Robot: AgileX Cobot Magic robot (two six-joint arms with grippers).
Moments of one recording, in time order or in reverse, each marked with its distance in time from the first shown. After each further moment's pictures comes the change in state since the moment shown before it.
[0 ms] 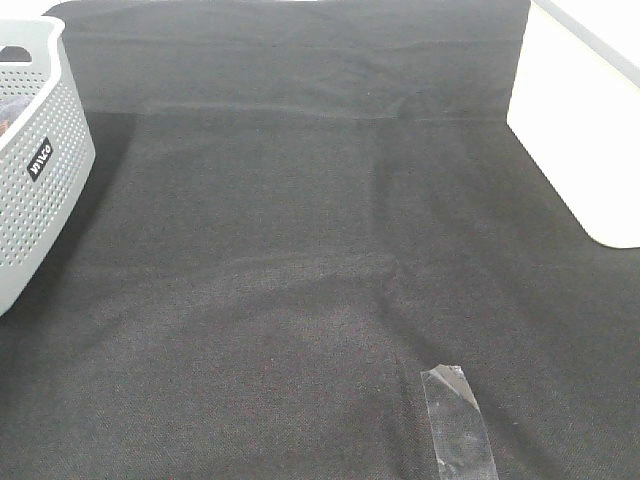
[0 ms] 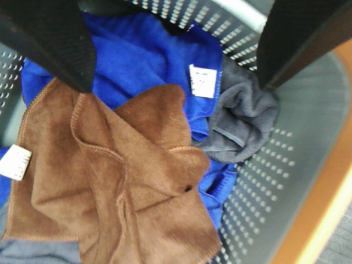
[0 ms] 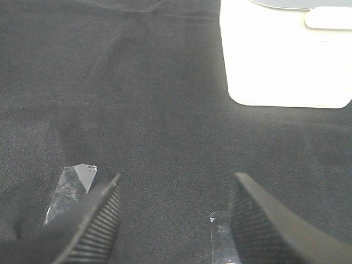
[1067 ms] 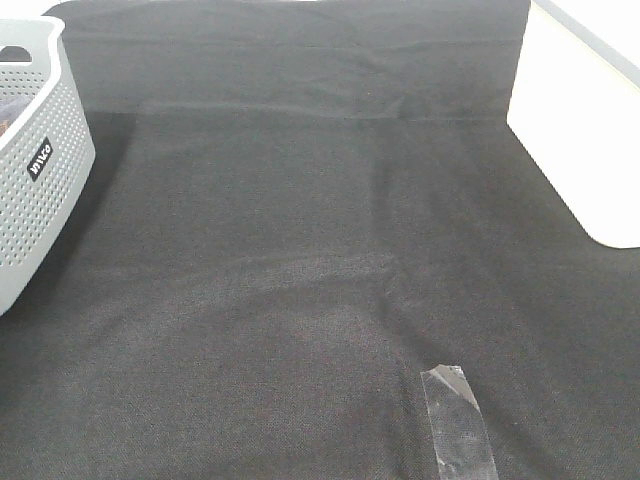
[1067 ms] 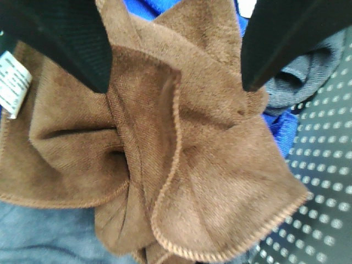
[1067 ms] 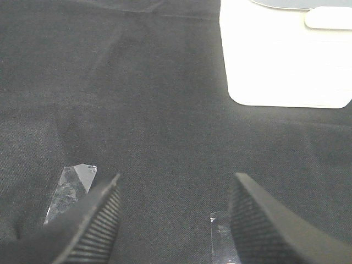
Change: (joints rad) left arm 0.001 0.449 -0.443 -0.074 0.169 0.105; right arm 0.000 0.000 0.000 0.000 0.000 0.000
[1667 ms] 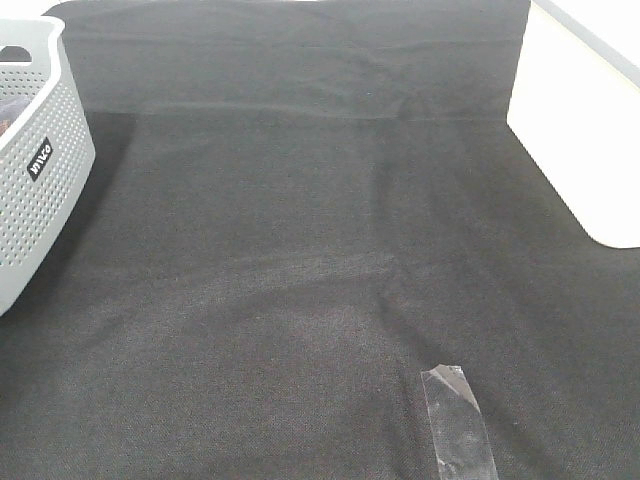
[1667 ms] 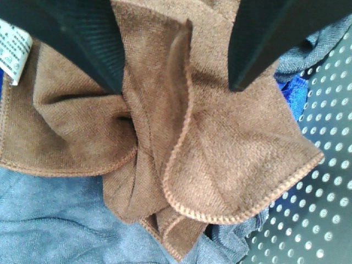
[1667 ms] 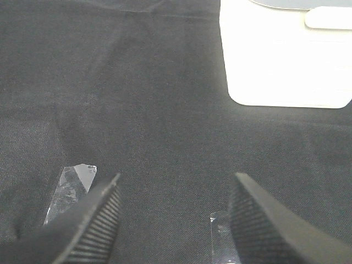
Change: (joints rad) left arm 0.000 0.029 0.000 0.025 -0.089 -0.004; right arm 0.000 0.000 0.000 0.000 0.000 0.000
